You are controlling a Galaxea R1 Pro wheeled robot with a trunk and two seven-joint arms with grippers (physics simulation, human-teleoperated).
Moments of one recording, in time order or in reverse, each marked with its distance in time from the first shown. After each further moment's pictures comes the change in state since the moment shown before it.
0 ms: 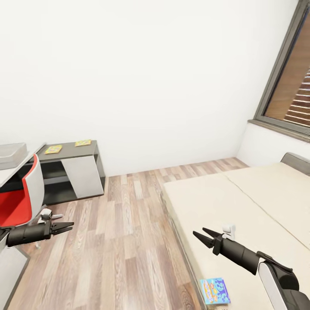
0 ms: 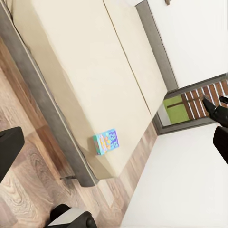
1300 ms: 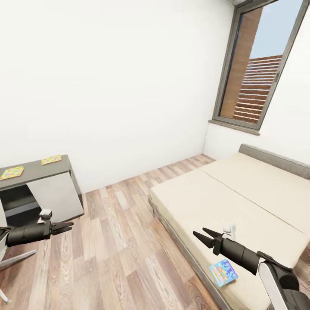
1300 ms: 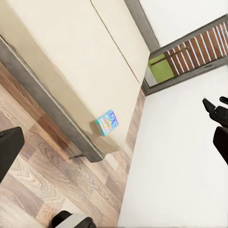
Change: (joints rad) left arm 0.000 0.001 0.001 0.000 -0.001 0.000 -0.001; right arm 0.000 -0.001 0.000 0.000 0.000 0.000 0.002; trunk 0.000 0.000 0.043
